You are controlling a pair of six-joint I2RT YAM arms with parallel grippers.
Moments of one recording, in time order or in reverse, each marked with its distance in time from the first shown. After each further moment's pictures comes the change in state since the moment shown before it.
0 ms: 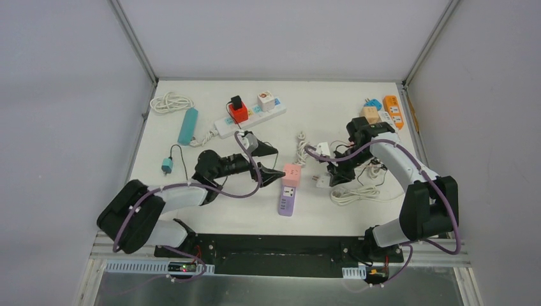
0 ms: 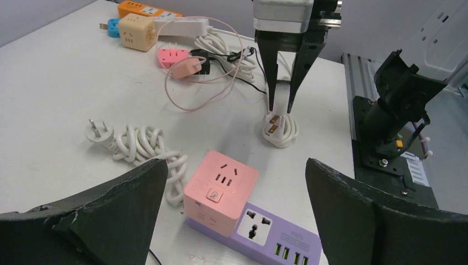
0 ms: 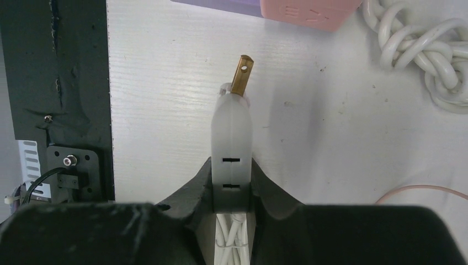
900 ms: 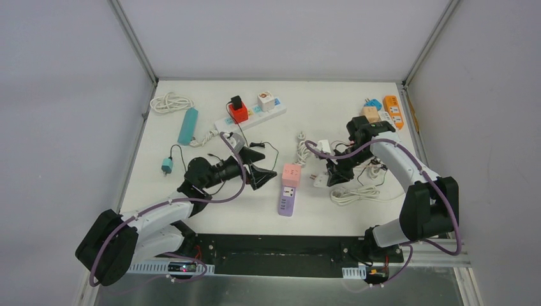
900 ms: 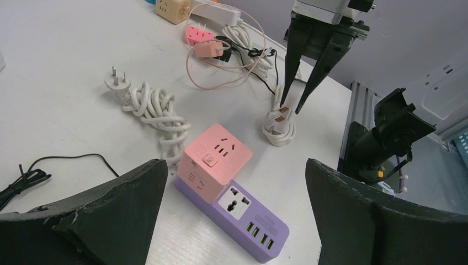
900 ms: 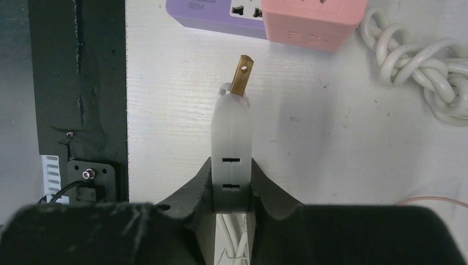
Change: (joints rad) left arm 0.000 -0.368 -0.085 -0.372 -0.207 -0.118; right arm 0.005 -0.002 0.023 -0.026 -0.069 0.033
